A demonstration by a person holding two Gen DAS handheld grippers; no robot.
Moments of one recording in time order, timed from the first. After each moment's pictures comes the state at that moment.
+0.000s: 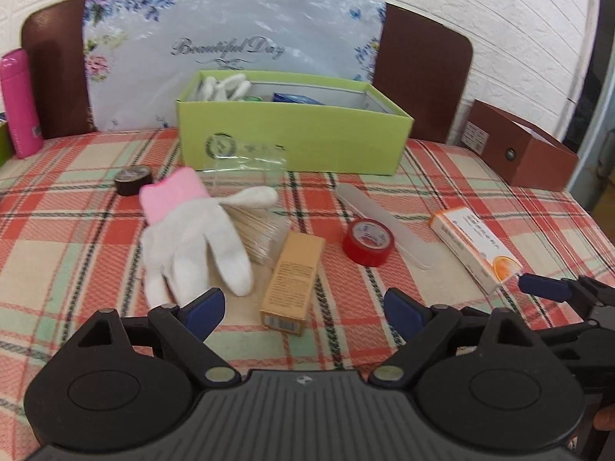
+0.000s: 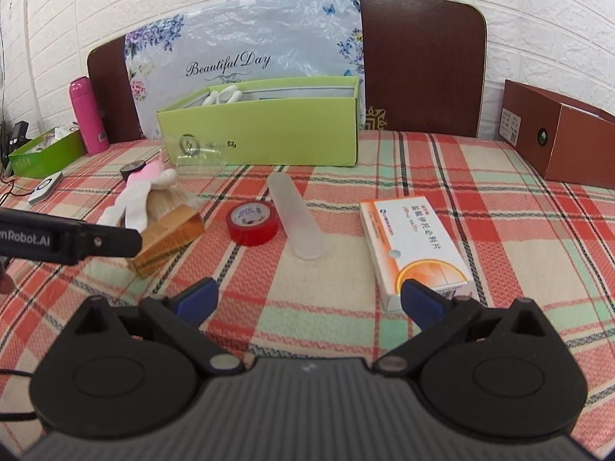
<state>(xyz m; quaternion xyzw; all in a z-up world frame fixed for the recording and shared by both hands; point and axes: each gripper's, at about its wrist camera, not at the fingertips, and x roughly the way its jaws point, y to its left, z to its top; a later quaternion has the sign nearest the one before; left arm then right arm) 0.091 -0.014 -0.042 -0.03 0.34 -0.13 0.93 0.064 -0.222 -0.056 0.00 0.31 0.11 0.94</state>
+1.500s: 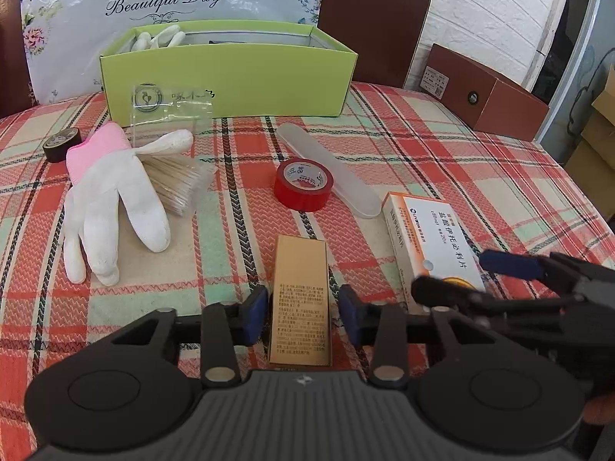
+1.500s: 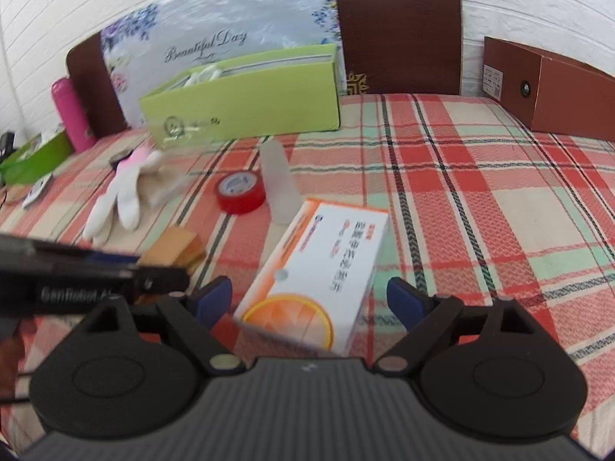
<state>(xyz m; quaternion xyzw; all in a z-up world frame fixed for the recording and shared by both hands) 0.088 -0.053 -0.070 -0.01 0.40 -0.18 0.90 0.062 -0.228 -0.063 0.04 0.36 0.09 0.93</state>
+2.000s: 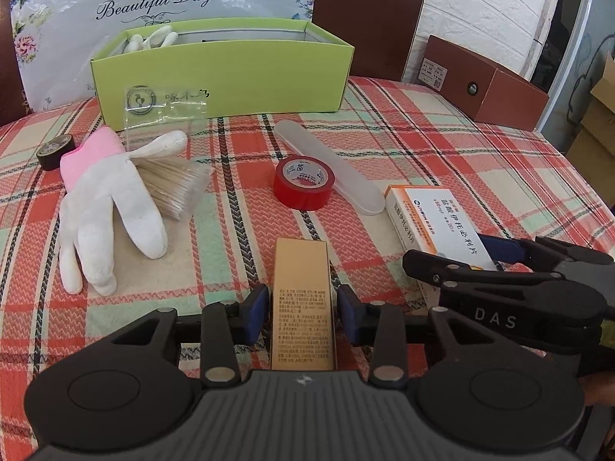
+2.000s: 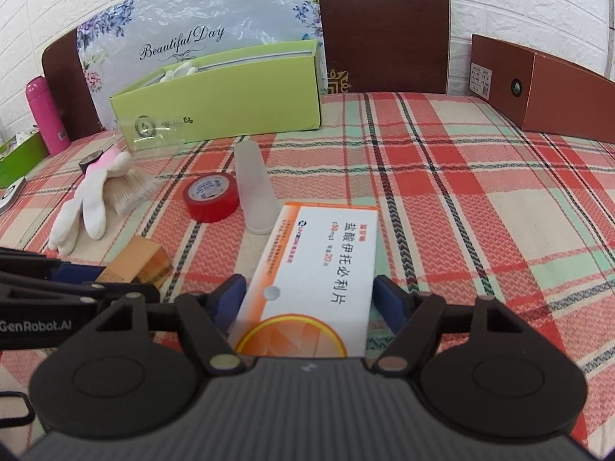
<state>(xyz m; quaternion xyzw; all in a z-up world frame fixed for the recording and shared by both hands) 0.093 -0.058 -0.076 0.00 0.39 -0.19 0.90 0.078 -0.226 -0.078 0.02 0.35 0.05 0.93</state>
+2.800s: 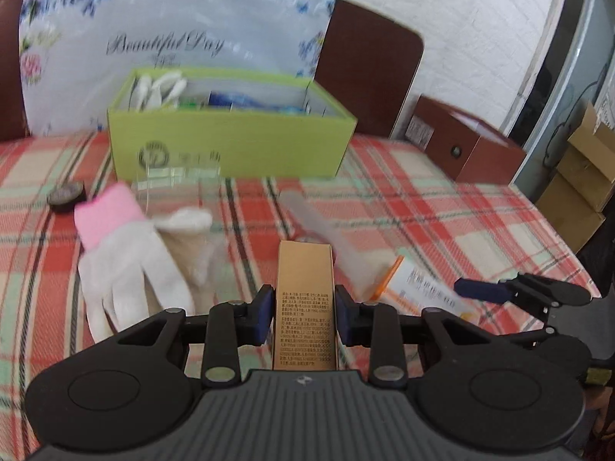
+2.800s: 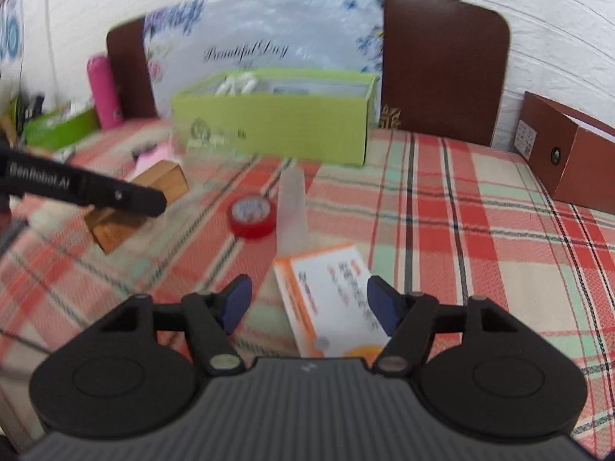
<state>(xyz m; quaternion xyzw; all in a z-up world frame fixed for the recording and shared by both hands) 0.109 -0.023 -0.035 -0.05 0.37 -0.22 0.90 0.073 -0.229 -0.047 -0.06 0.34 0.14 0.93</state>
